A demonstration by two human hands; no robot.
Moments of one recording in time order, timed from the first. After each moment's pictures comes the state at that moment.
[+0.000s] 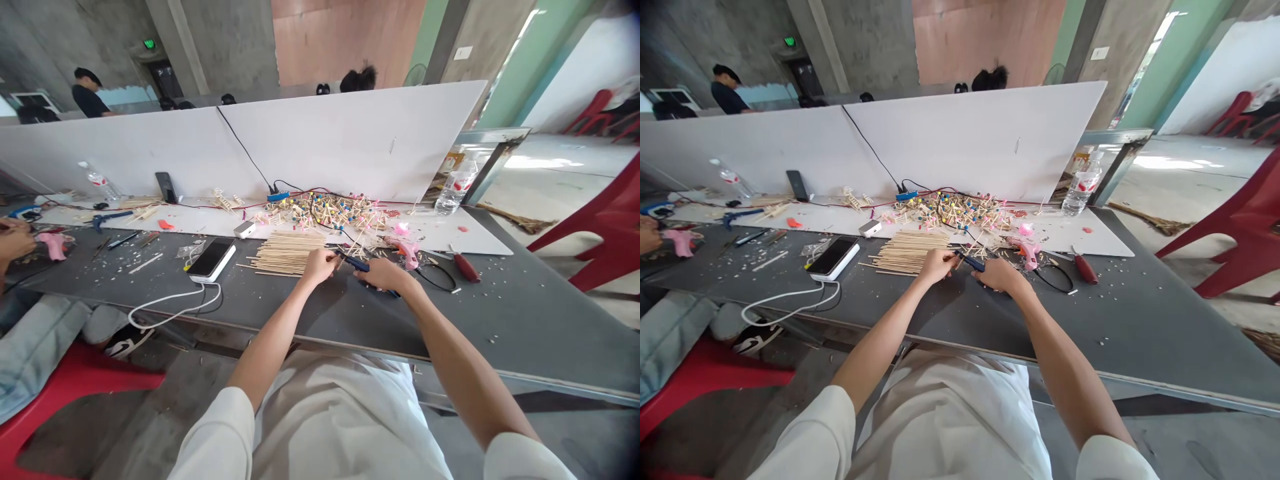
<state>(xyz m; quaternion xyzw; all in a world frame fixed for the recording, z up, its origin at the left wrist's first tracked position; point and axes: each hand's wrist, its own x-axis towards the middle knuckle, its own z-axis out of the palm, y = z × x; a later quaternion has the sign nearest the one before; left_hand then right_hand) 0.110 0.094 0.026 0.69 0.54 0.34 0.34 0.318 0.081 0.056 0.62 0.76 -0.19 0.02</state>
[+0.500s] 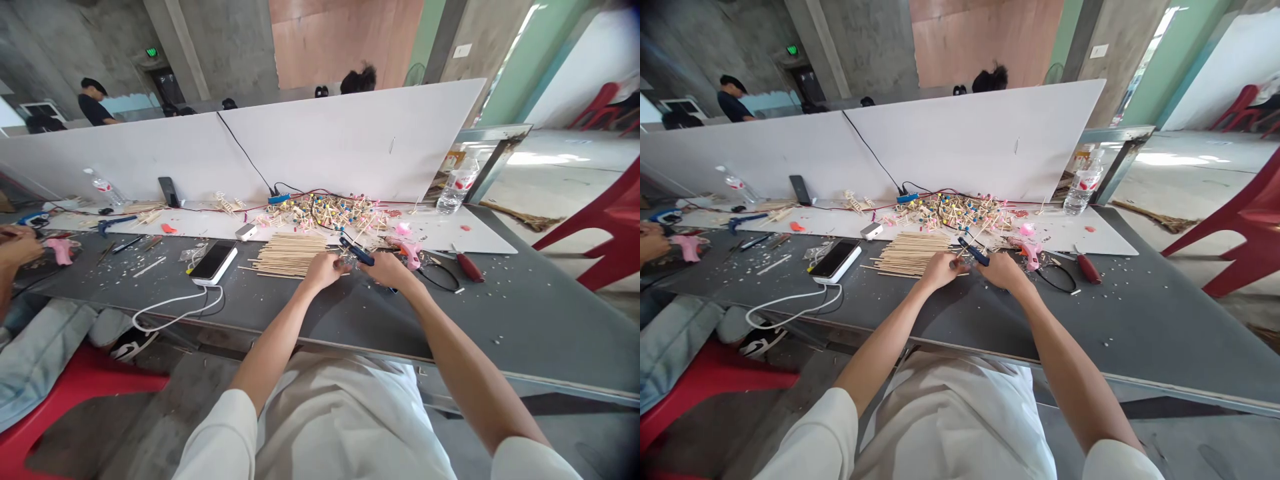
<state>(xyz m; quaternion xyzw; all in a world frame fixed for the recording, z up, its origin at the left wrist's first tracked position) 0.114 0.091 0.025 0.80 0.50 0.28 0.15 0.323 0.086 0.053 0.63 0.76 -0.12 -0.09</state>
